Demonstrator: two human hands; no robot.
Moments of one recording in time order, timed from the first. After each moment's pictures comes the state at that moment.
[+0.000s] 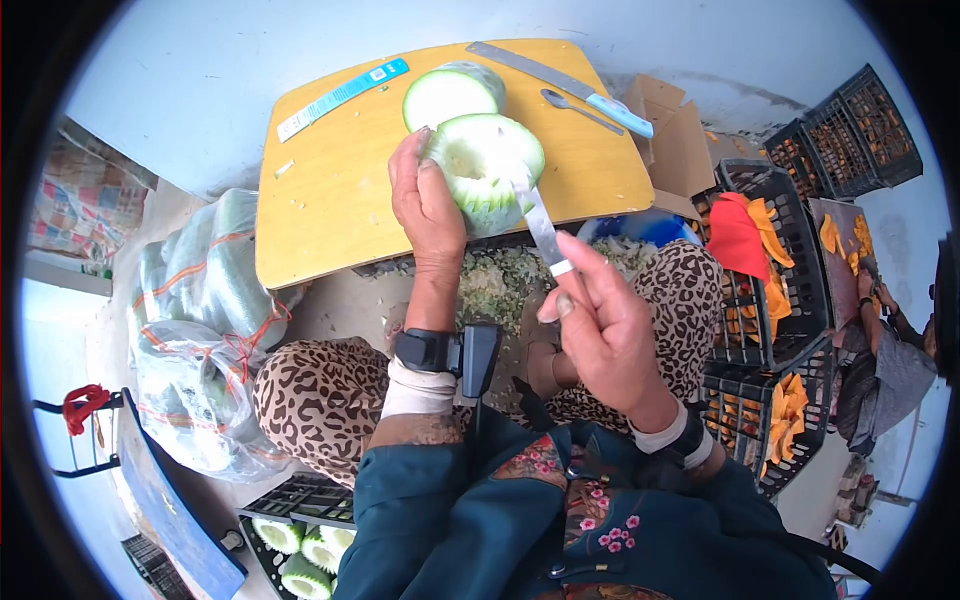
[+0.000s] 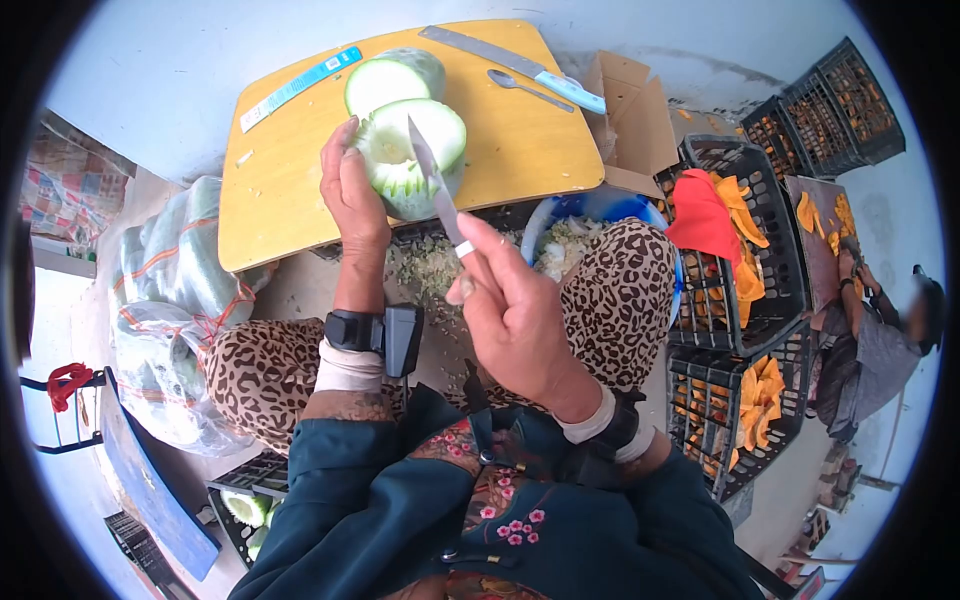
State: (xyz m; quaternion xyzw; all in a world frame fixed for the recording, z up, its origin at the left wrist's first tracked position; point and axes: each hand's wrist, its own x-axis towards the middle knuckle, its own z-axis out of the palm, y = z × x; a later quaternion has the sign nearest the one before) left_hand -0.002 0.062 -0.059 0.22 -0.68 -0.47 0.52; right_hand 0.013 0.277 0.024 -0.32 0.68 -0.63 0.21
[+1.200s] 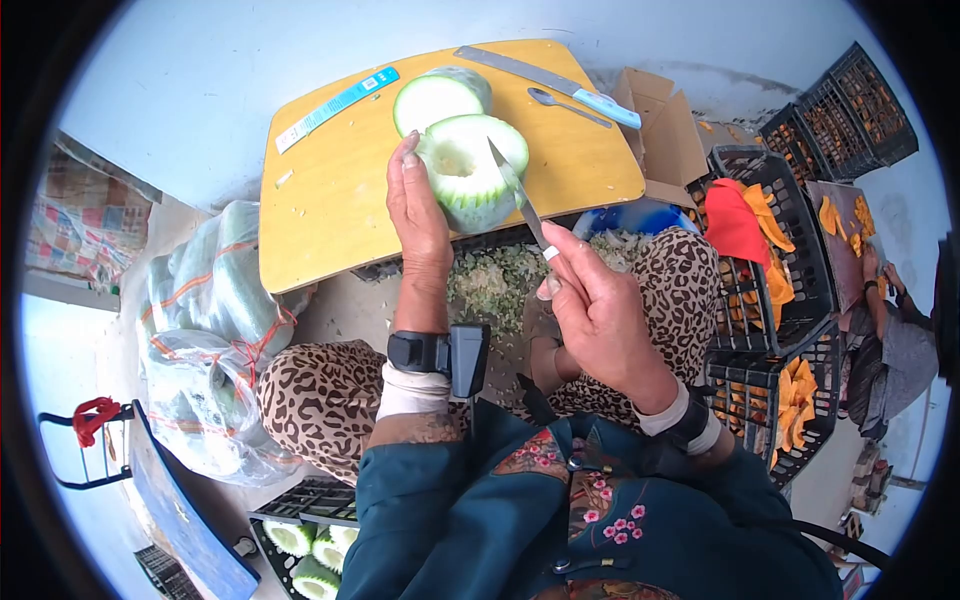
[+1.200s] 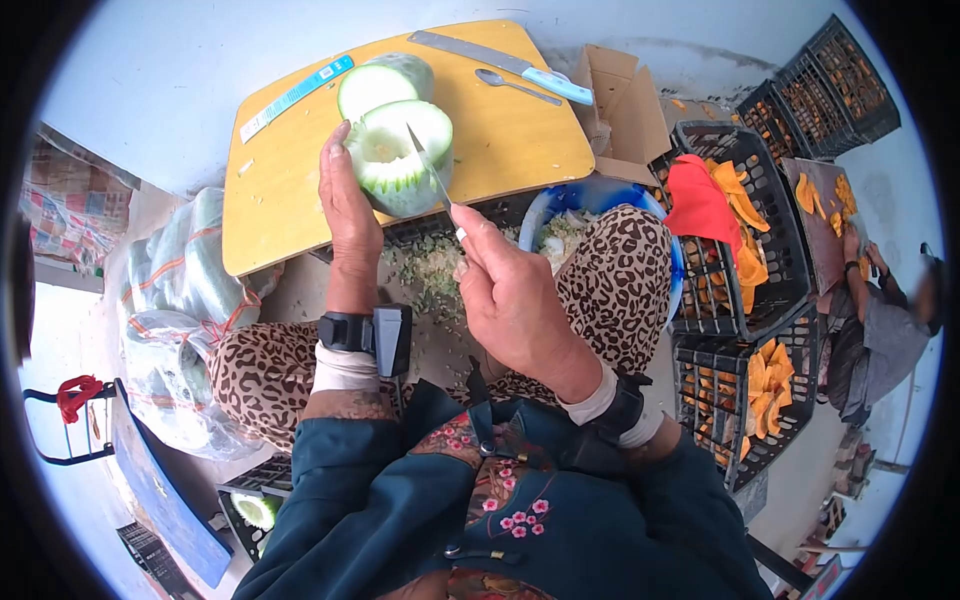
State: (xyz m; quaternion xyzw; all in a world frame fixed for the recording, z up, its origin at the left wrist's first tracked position) left_hand 0.008 0.077 -0.040 0.19 -0.58 -0.65 0.45; right_hand 0.002 0.283 0.018 -0.38 0.75 -0.53 0.11
